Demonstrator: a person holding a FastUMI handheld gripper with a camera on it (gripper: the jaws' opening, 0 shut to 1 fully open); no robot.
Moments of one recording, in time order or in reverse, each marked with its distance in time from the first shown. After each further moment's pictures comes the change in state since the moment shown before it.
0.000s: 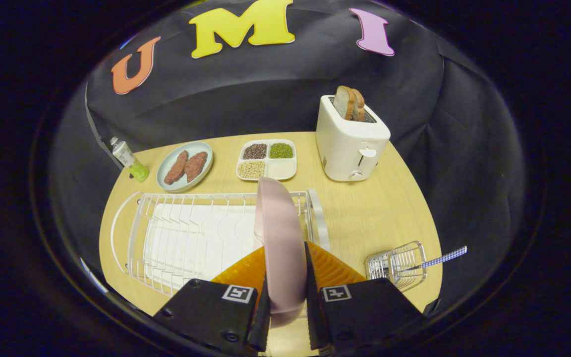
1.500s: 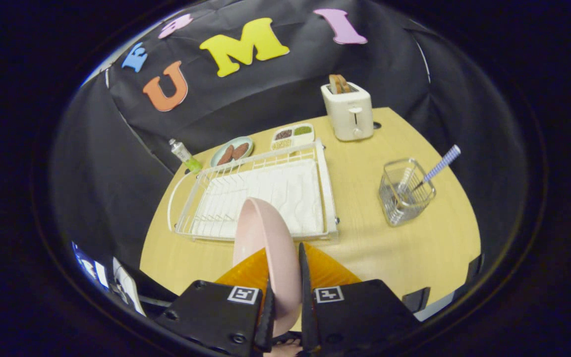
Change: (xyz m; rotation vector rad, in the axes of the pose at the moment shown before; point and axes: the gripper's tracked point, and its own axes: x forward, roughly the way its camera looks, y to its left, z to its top) arm -0.069 -0.029 -0.180 0.186 -0.048 0.396
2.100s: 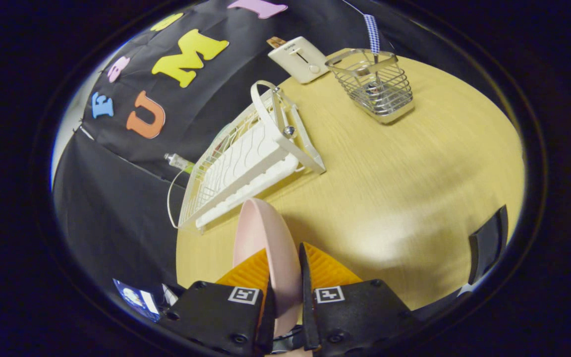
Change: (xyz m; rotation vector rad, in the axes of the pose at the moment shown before) arm 0.068 -0.041 -0.083 0.273 0.076 0.206
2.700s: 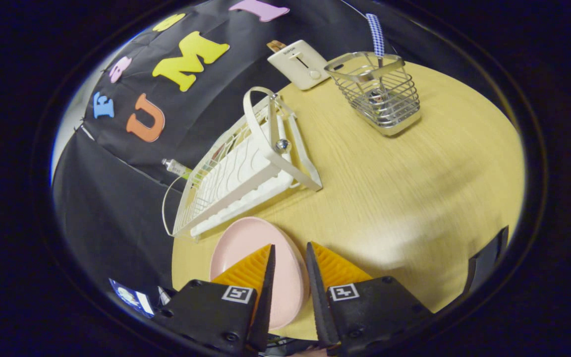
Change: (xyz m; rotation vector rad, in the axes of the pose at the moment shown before) arm 0.001 -0.006 0.024 -0.092 -0.074 -0.028
